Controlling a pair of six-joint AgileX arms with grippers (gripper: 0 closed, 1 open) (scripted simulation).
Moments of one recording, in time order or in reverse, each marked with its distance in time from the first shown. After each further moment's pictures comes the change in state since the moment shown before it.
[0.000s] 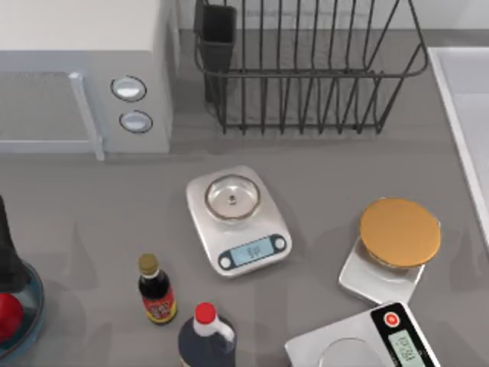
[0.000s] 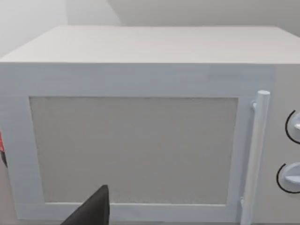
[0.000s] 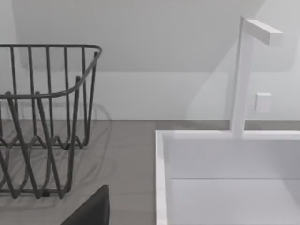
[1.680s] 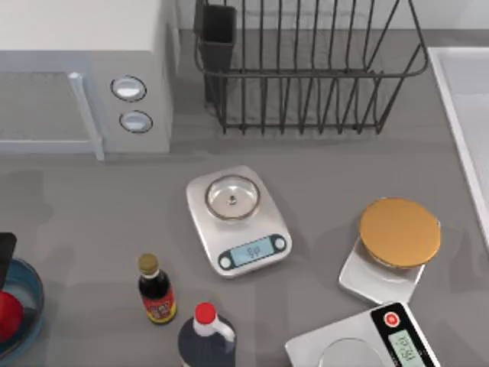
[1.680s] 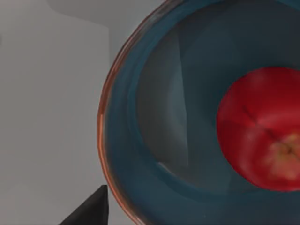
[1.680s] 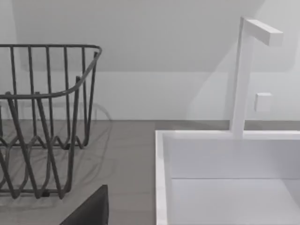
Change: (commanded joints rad) left arm 0.143 1.370 0.888 -1.076 0.000 0.159; right arm 0.000 0.000 0.000 0.000 0.000 0.000
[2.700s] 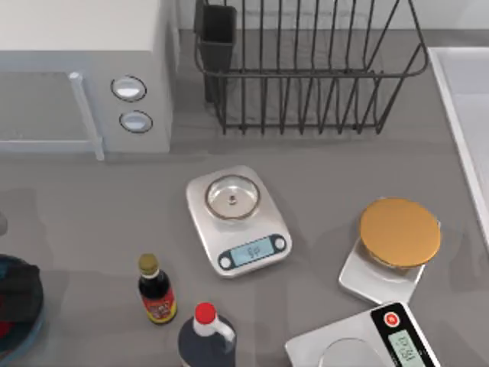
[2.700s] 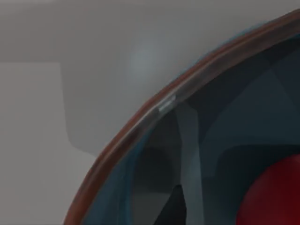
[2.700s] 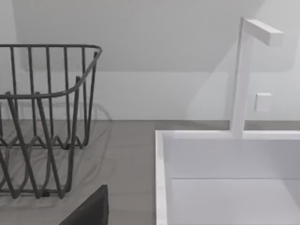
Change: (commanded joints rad) left arm 0.005 0.170 -0.219 0.379 0.000 0.008; right arm 0.000 0.000 0.000 0.000 0.000 0.000
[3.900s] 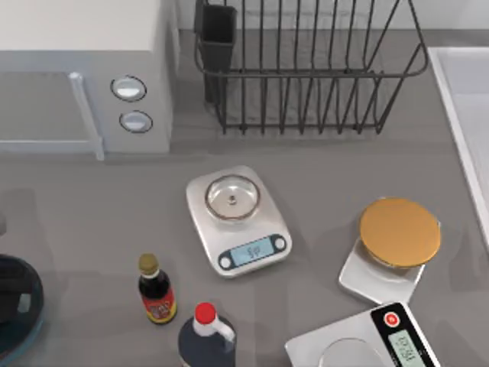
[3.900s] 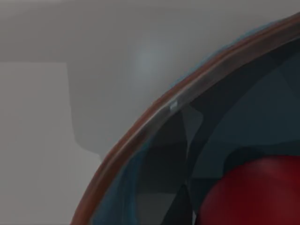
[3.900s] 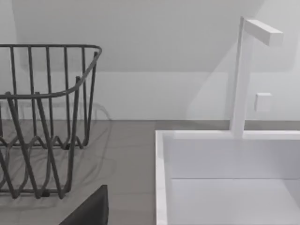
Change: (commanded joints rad) left arm 0.000 0.002 -0.003 0.003 0.000 0.000; right arm 0.000 0.000 0.000 0.000 0.000 0.000
